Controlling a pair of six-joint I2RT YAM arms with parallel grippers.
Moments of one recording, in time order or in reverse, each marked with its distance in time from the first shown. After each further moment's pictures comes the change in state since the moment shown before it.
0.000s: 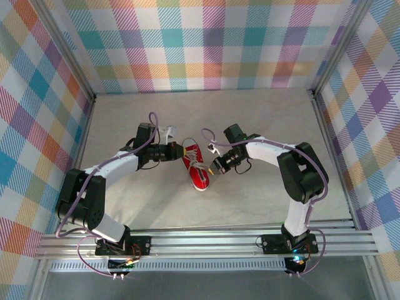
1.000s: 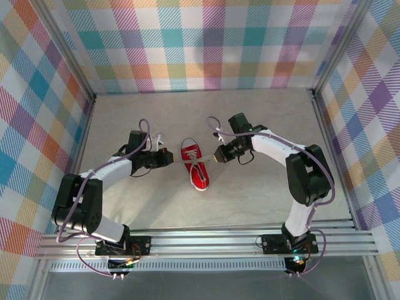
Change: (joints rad) left arm 0.090 -0.048 -0.101 -0.056 -0.074 0.029; right arm -0.051 -0.050 0.106 -0.070 0.167 0.080
